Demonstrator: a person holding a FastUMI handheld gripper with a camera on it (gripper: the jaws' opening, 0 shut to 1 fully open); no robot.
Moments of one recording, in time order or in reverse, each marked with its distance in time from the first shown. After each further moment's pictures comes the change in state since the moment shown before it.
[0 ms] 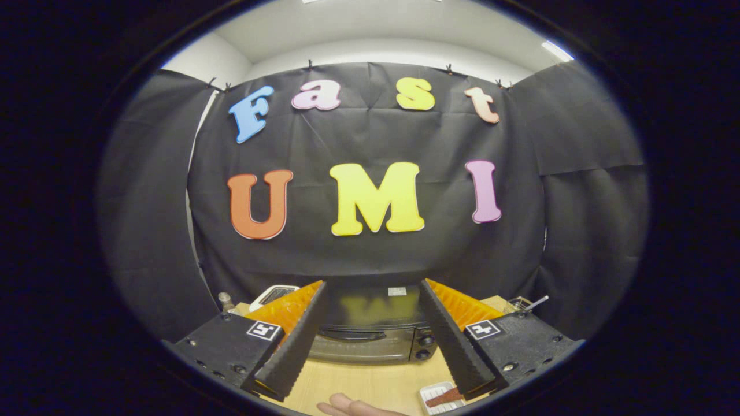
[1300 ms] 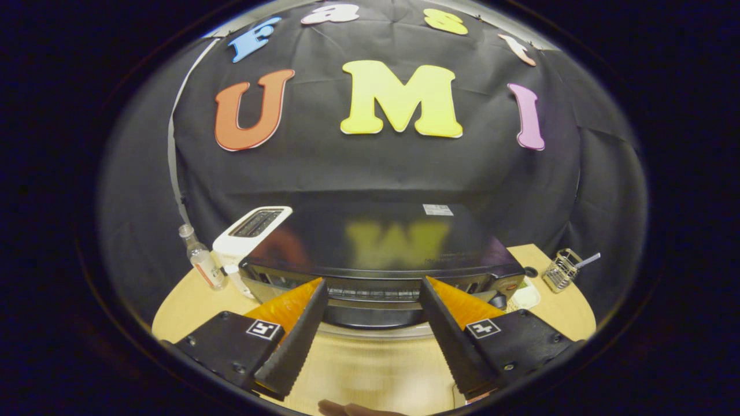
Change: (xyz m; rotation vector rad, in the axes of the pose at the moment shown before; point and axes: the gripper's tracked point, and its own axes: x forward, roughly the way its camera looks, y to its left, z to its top) arm 0.106 0.029 -0.159 -0.070 0.354 0.009
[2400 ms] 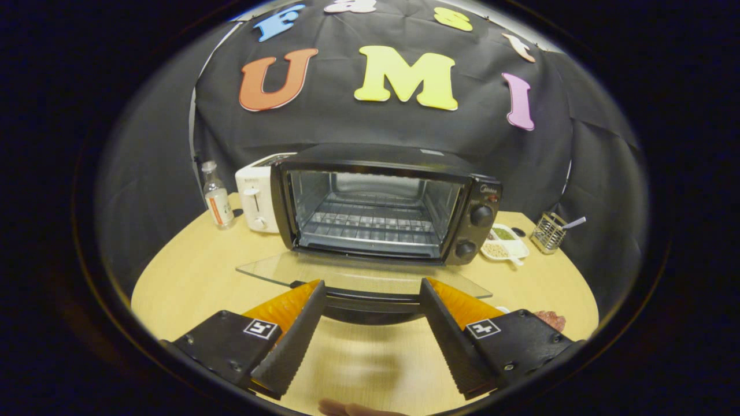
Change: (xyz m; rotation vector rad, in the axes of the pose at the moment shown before) arm -0.076 0.003 -0.131 -0.055 0.126 -0.019
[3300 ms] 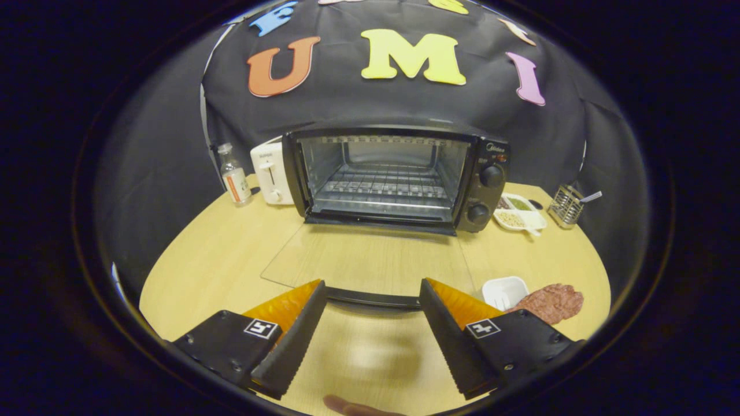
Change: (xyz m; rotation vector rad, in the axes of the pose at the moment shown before) arm -0.031 -0.016 -0.019 0.016 0.083 0.117
